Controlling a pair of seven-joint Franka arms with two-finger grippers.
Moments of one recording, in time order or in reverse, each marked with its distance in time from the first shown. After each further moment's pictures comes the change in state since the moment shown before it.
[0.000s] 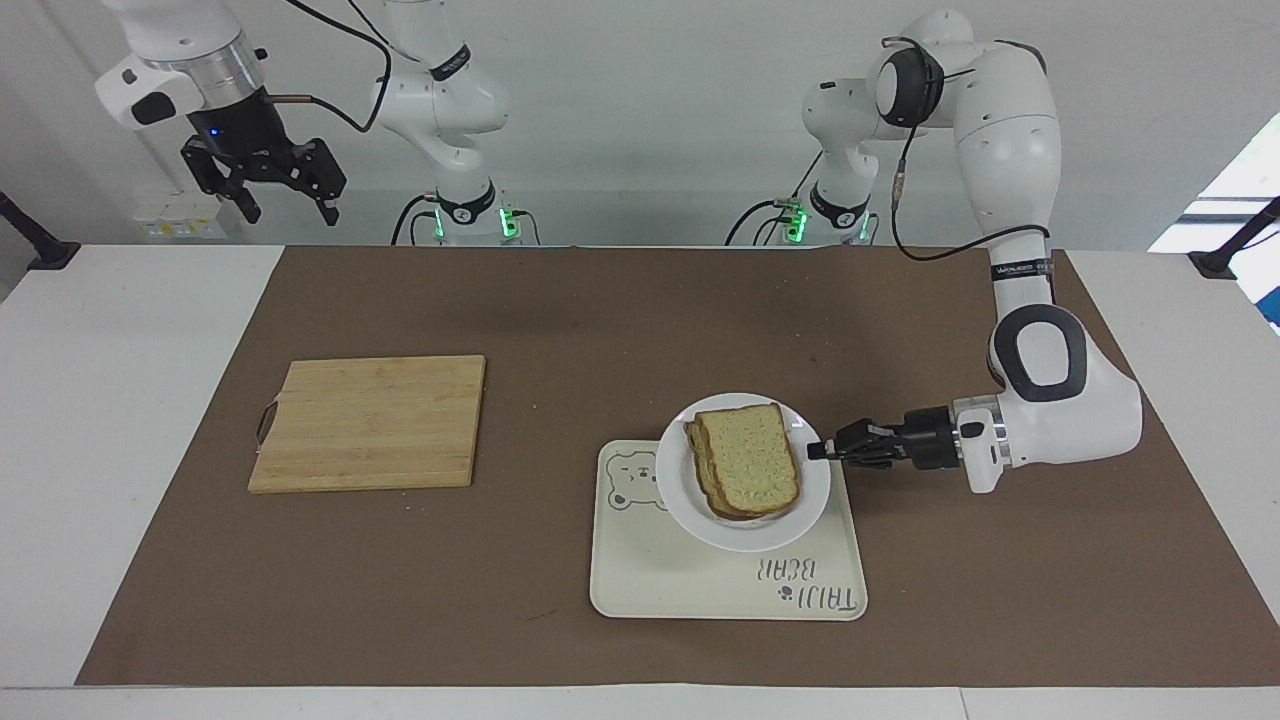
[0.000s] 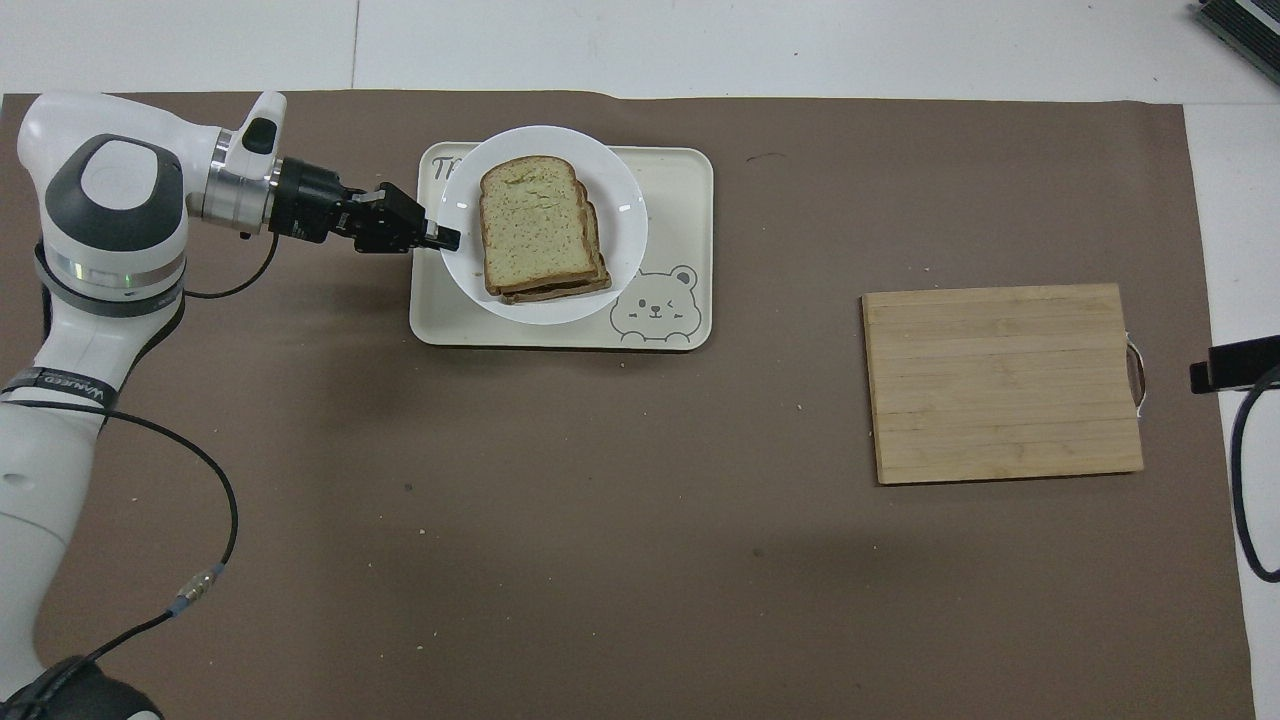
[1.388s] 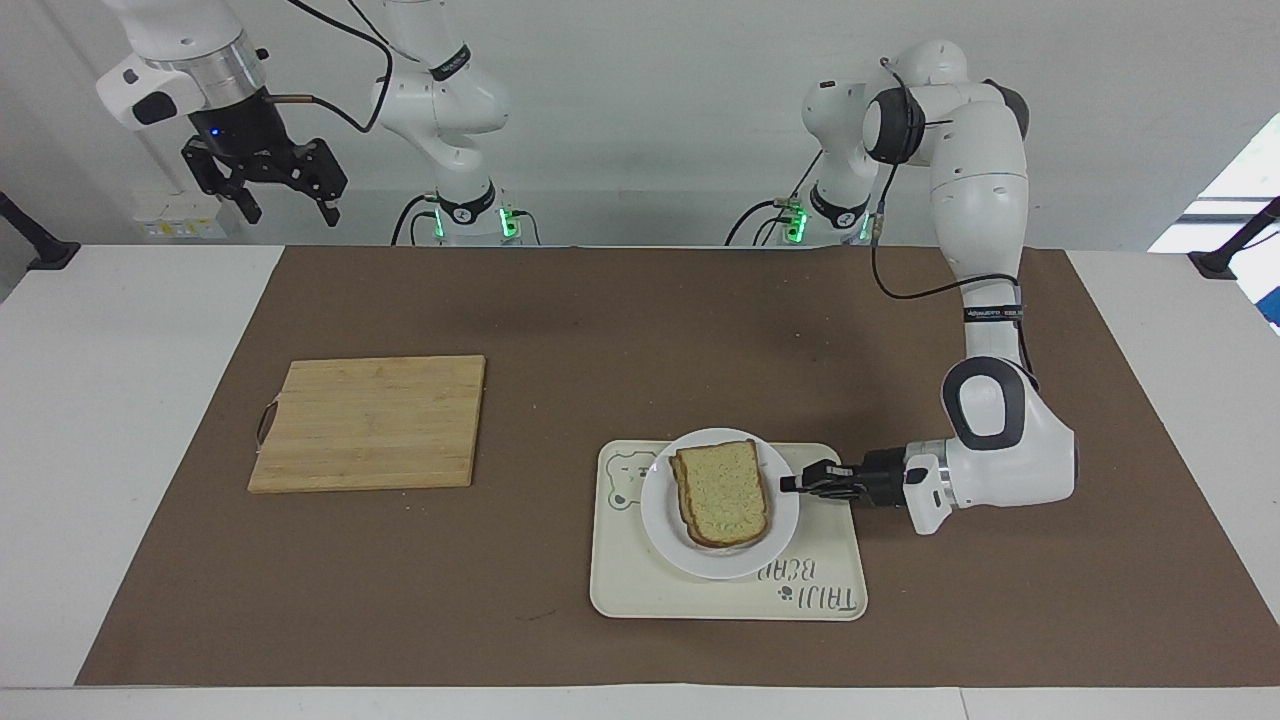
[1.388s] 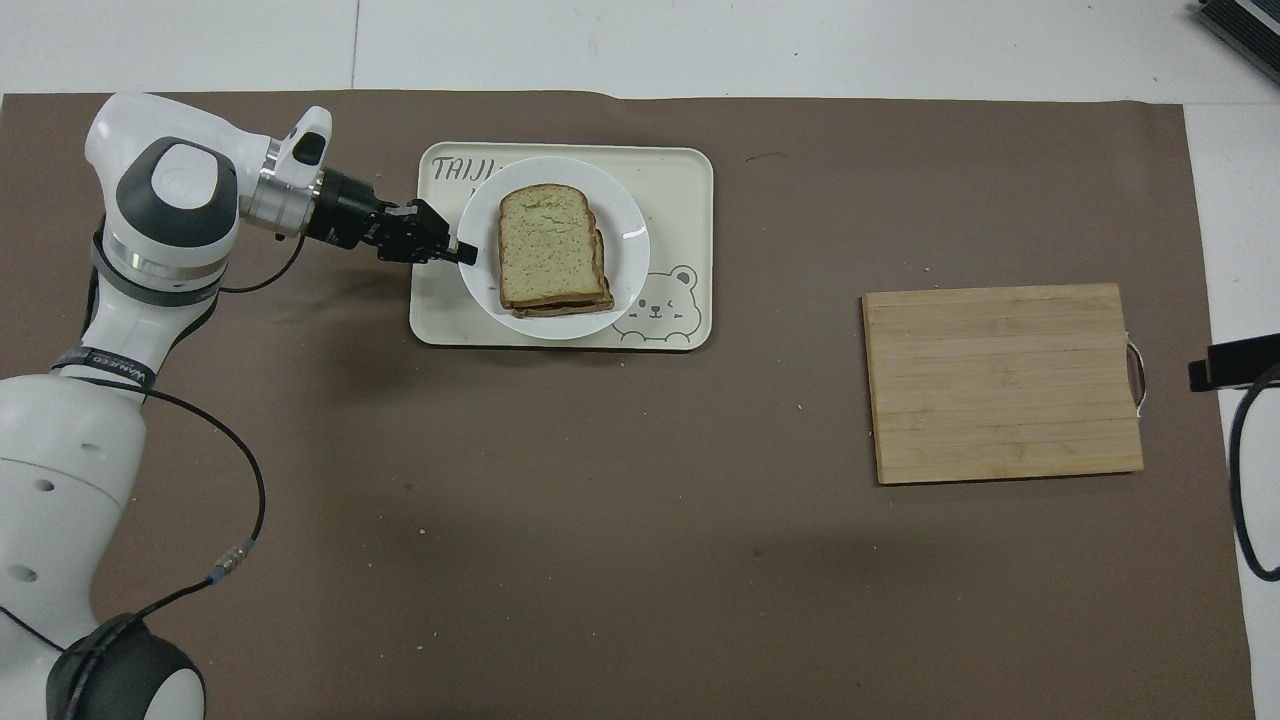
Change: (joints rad) left arm -0.038 0.129 -0.027 0.062 0.094 0.079 -0.005; right arm 0.000 0.000 0.001 0.000 0.000 0.004 0.000
